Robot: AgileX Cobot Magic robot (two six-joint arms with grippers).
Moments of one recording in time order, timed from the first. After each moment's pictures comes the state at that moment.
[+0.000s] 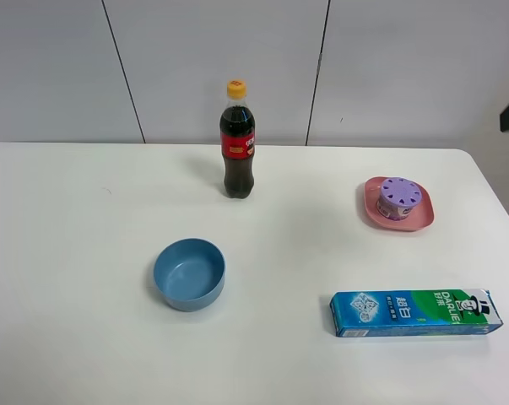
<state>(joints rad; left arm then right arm) 0.06 0.00 -0.51 -0.05 1.06 0.04 -0.02 1.05 -1.22 0.01 1.22 0.00</state>
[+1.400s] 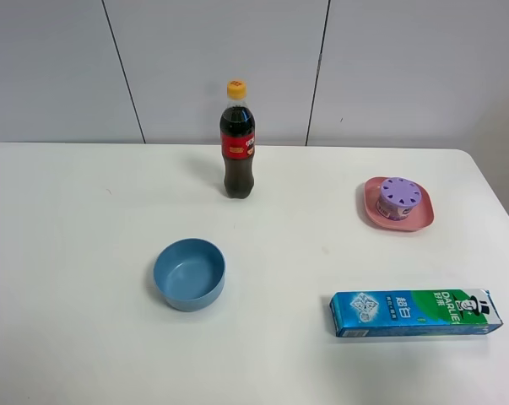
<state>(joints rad) 0.06 0.00 -0.51 -0.05 1.06 0.04 -0.02 0.00 -0.48 0.00 1.06 0.01</state>
